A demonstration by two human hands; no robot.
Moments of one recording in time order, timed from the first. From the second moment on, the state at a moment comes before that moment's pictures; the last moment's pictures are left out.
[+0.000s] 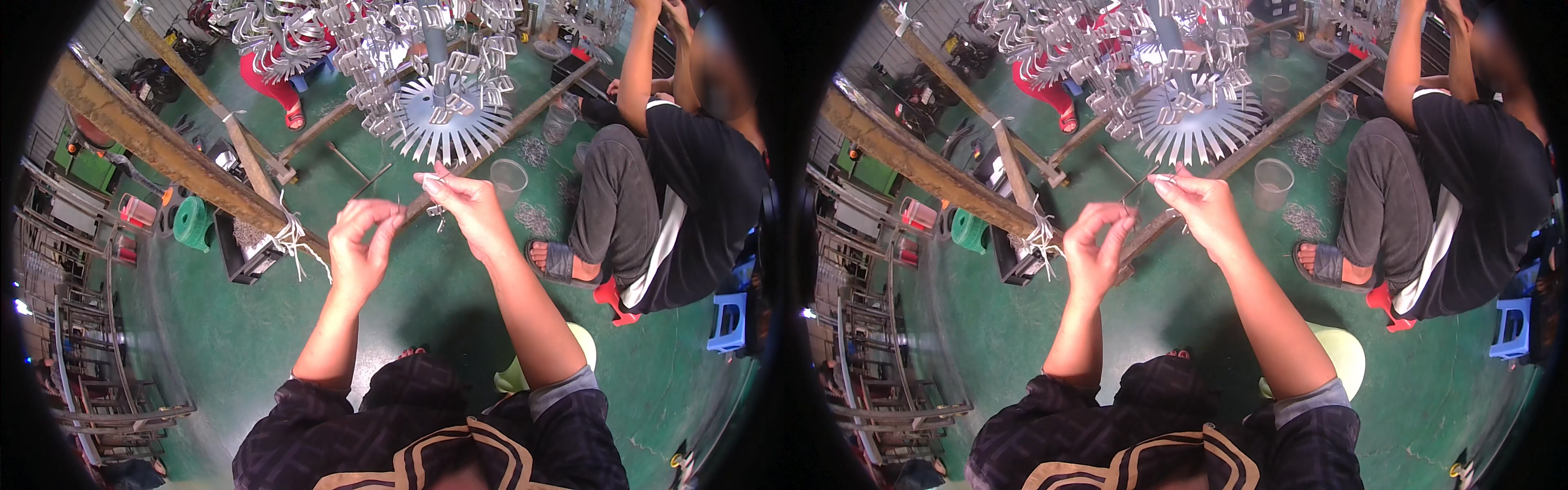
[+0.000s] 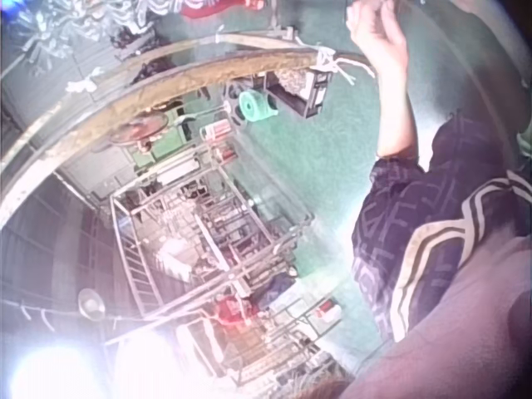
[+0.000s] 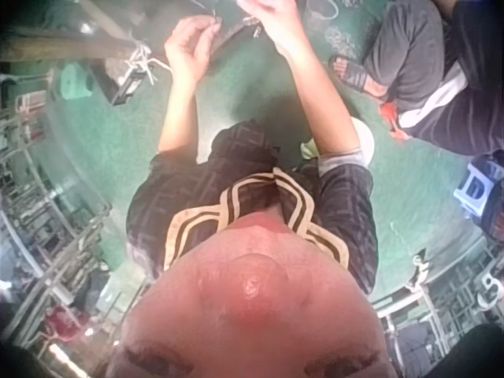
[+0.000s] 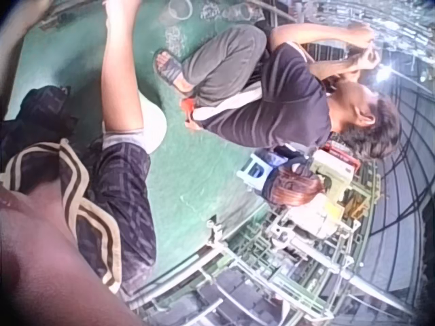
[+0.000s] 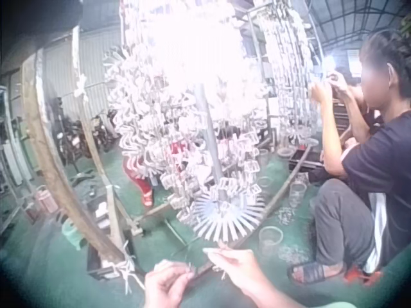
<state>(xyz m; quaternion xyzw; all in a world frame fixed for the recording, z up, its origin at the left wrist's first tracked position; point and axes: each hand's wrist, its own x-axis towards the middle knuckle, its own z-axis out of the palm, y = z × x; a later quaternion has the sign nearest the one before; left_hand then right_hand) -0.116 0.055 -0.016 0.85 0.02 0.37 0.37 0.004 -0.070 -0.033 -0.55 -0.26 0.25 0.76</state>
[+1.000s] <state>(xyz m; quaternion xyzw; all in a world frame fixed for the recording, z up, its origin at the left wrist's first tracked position) -0.012 0.047 0.061 0.79 0.11 0.42 0.43 0.014 -0.101 -0.026 -0.58 -0.26 0.22 0.74</state>
